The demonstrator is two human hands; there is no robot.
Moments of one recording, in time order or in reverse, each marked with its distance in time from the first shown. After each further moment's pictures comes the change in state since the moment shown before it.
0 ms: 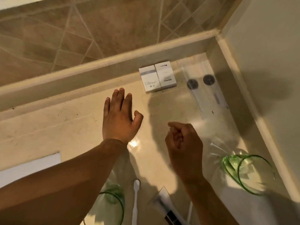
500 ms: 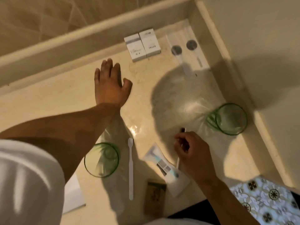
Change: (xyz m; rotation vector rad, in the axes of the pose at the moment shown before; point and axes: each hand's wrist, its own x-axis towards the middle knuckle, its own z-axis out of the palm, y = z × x) left_hand -0.002 0.005 -0.008 0.014 -0.002 0.023; right_hand -0.115 0.050 -0.077 -0.187 -0.178 0.121
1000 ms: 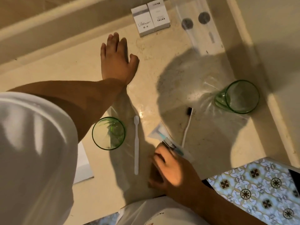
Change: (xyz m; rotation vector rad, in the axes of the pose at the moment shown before) left_hand -0.001 -0.001 -0.002 0.018 -0.007 -0.004; right_hand -0.093 -0.011 0.029 -0.420 -0.482 -0.528
